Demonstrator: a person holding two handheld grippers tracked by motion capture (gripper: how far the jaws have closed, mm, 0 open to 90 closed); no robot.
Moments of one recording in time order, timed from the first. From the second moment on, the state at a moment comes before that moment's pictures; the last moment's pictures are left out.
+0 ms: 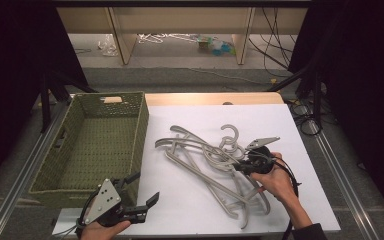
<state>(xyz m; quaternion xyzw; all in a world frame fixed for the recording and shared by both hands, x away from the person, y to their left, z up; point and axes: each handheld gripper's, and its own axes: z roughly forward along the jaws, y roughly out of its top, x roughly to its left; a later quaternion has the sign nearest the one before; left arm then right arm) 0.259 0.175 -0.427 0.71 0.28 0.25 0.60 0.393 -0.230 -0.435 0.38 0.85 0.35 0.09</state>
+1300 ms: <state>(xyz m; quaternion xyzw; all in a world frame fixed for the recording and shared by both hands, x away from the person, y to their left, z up) 0.324 0.102 -0.408 0.80 0.25 0.17 0.52 0.353 -0.229 -0.392 0.24 0.90 0.35 0.09</state>
